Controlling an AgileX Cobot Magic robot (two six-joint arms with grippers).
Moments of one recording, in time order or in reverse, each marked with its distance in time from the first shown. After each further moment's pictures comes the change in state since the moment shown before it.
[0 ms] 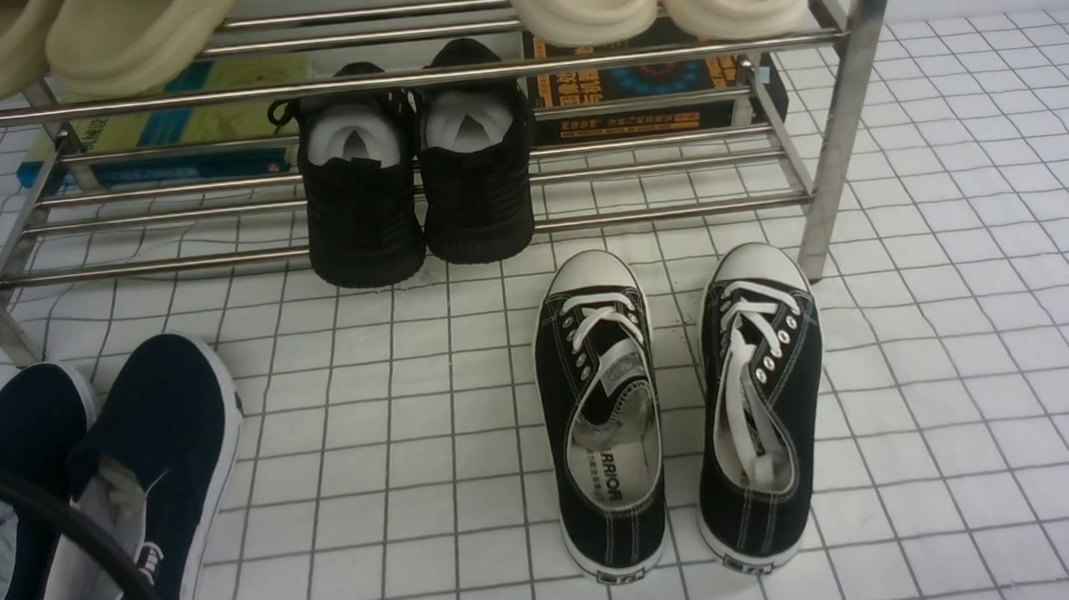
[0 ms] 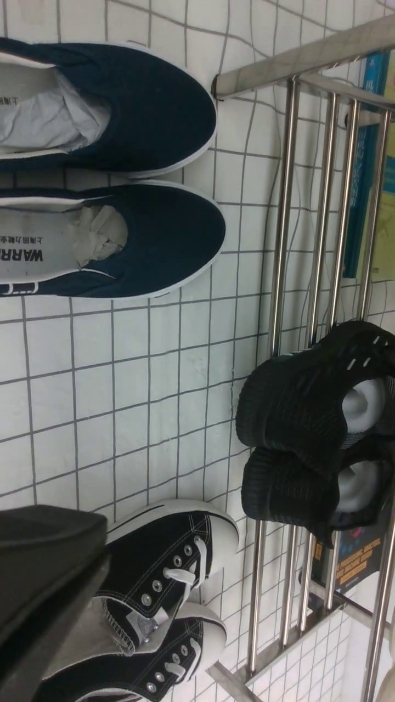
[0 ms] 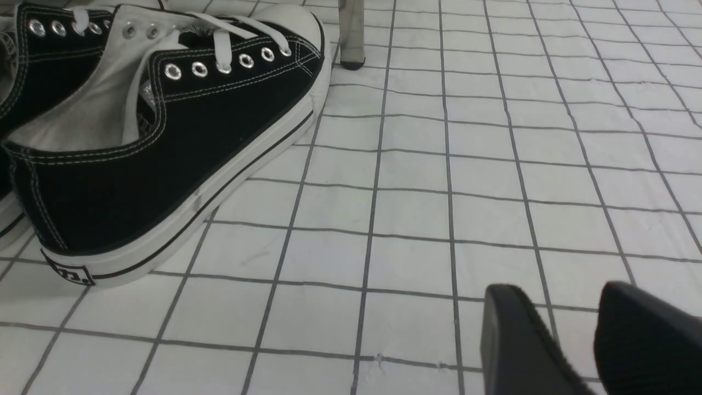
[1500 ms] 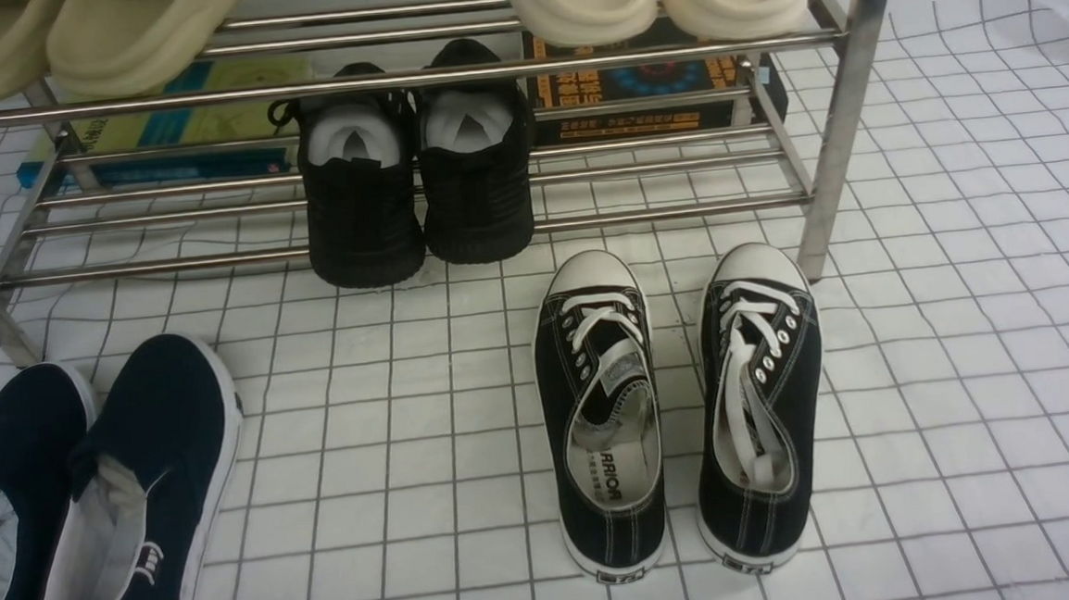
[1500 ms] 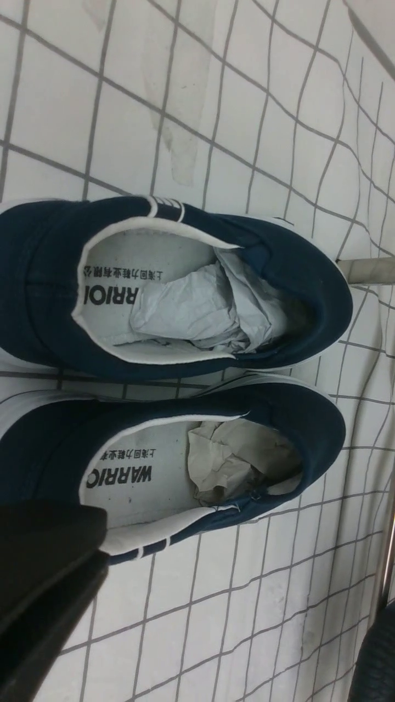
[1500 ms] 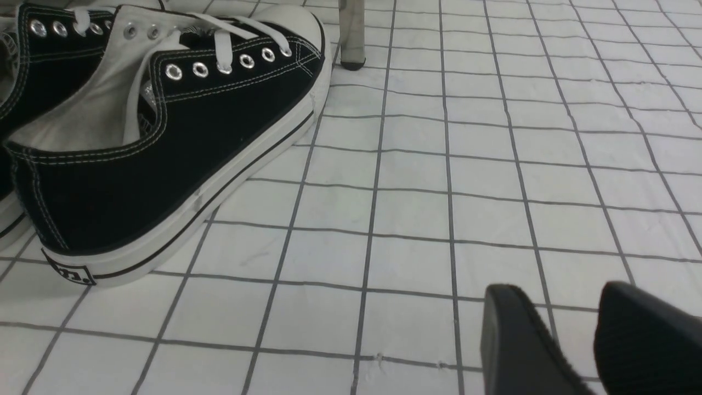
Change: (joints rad) right arm 0.000 0.000 0.000 0.000 0.000 0.000; left arm -0.101 -0.368 0.722 0.514 -0.468 -0.415
